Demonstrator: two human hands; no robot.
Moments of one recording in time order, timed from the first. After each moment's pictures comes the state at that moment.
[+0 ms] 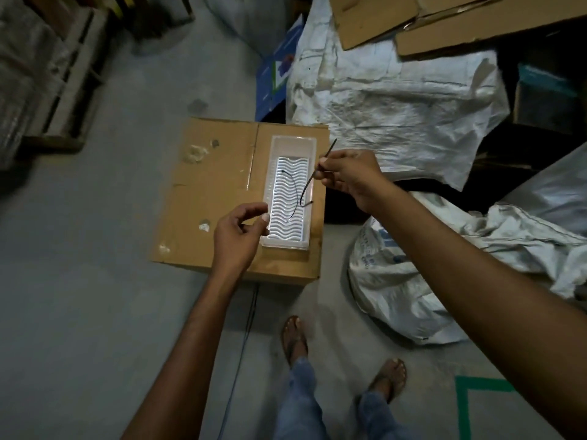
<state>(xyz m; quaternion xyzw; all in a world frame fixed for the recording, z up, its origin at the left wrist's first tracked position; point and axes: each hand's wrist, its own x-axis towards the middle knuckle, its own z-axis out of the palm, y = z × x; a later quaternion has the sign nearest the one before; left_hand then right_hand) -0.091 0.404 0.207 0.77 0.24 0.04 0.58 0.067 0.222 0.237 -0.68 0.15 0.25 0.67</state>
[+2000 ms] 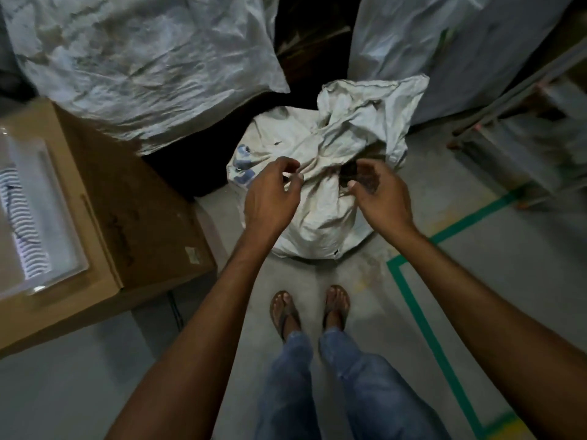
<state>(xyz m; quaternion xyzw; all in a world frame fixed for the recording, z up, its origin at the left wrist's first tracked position) -0.039 -0.036 0.088 0.91 -0.07 -0.12 0.40 -0.110 -0.233 0.074 -0.86 0.25 -0.02 0.44</state>
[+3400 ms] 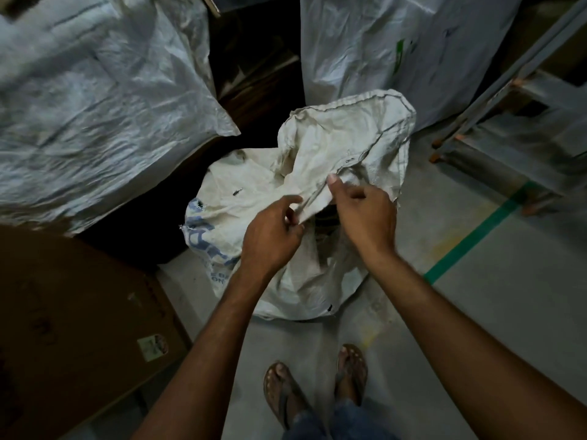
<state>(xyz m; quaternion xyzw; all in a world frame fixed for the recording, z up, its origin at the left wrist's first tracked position) 0.021 -0.132 -0.035 0.90 -0.20 -0.19 0.34 -0.041 -0.276 0.008 -0.78 0.45 -0.08 0.42</state>
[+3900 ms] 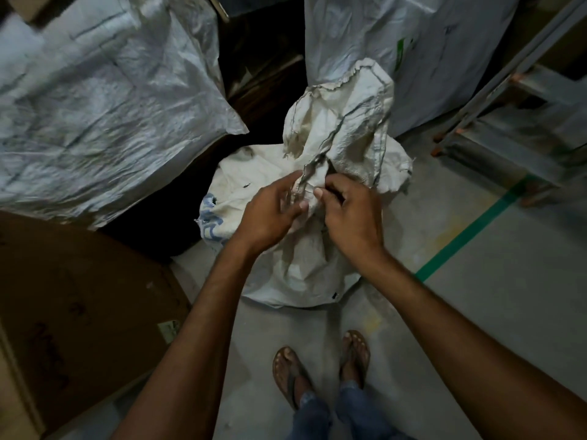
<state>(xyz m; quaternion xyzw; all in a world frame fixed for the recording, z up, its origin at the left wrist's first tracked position) 0.040 -0.113 0.025 0.85 -0.22 -0.24 0.42 -0.052 -0.247 0.045 -0.86 0.24 -0.17 0.42</state>
